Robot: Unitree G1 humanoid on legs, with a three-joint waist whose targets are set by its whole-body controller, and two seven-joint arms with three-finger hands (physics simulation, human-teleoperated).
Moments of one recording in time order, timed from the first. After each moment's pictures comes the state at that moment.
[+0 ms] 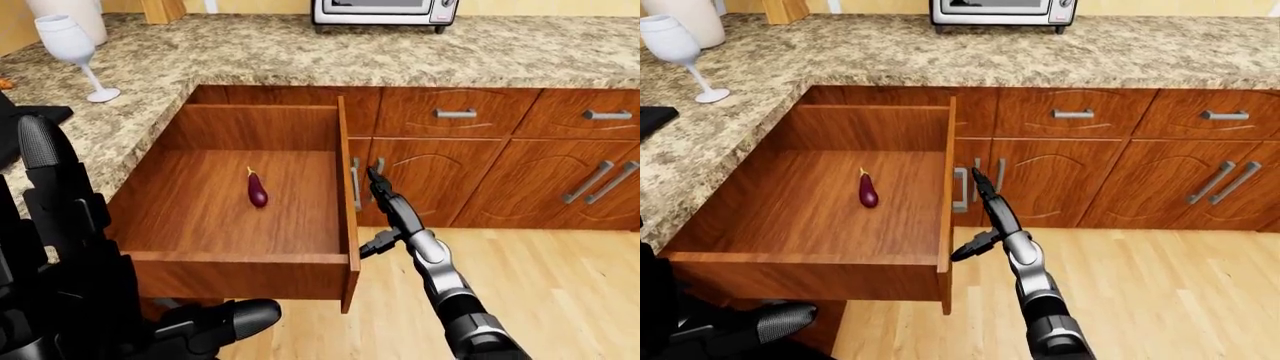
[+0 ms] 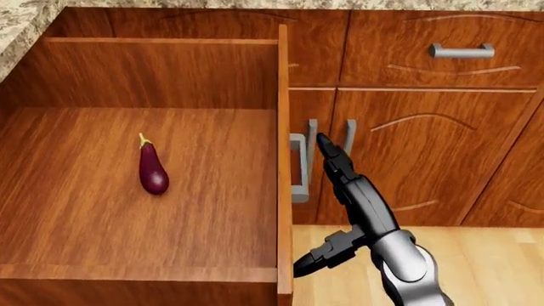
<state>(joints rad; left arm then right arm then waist) 0.30 -0.05 0.04 -0.98 0.14 -0.28 0.06 -0.55 -0.13 -0.05 0.89 -0.16 -0.37 0.25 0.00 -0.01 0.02</state>
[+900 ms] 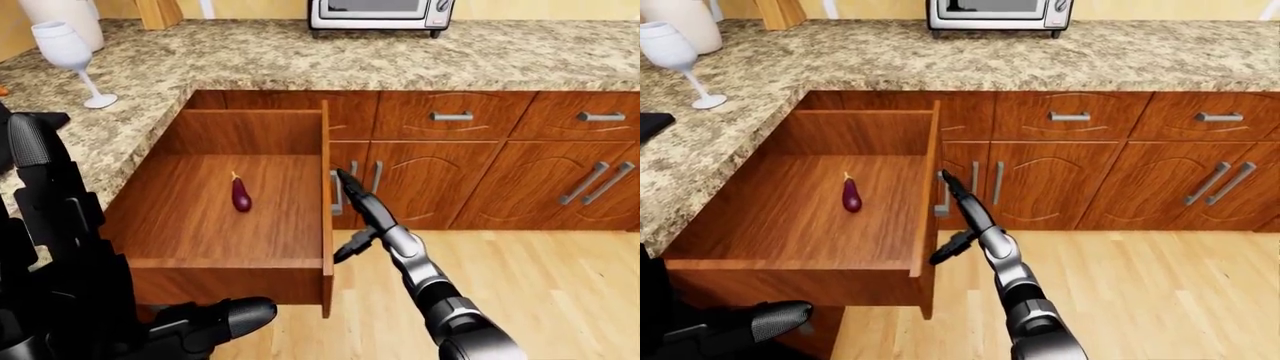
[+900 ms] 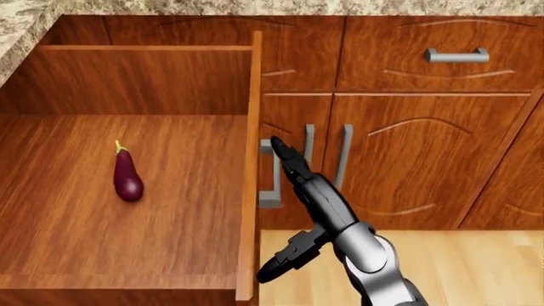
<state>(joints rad) 0.29 -0.06 0.06 -0.99 0.12 -0.26 0.05 -0.67 -0.05 -0.01 1.08 -0.24 -0.43 0.24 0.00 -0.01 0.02</state>
